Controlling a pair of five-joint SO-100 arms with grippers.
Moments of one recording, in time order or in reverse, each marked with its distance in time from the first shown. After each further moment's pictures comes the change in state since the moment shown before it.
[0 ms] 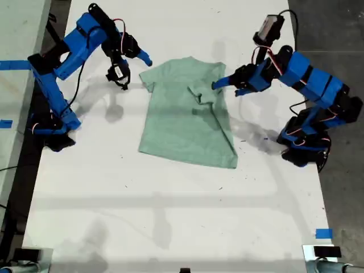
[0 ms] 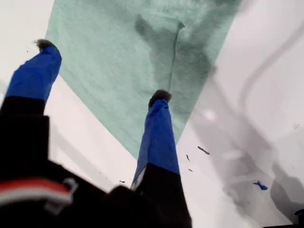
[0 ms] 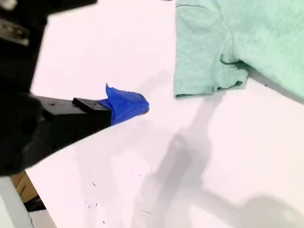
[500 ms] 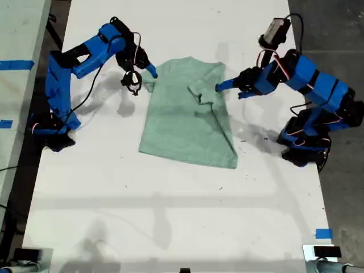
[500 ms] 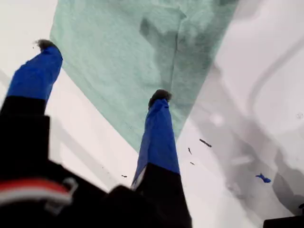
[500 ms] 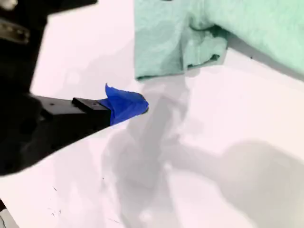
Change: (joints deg) arm 0 -1.1 -20.6 -4.9 -4.9 0.9; arm 1 -1.3 7.6 5.4 0.0 2.0
